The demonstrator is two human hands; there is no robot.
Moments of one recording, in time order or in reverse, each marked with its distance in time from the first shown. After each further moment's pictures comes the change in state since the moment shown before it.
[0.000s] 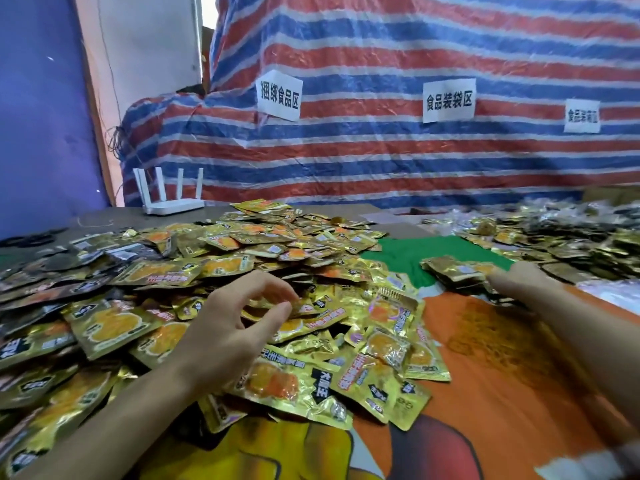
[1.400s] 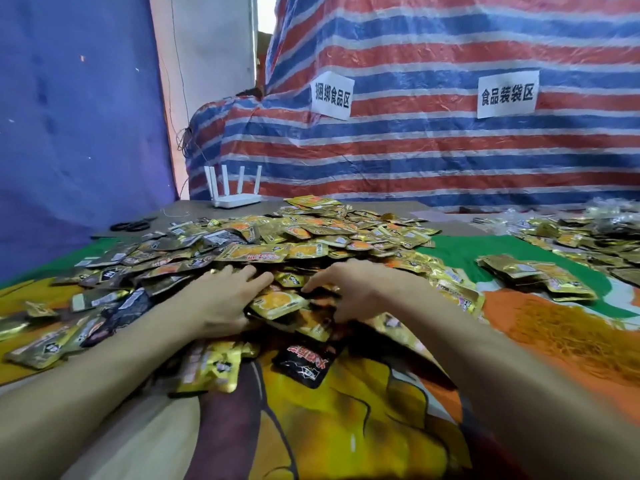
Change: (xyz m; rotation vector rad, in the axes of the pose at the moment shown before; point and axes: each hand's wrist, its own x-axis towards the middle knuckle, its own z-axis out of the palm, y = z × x) left_hand -0.010 -0.079 -0.111 1.250 -0.682 -0.160; right_hand -0.269 -0.183 0.051 -0.406 -0.485 -1.237
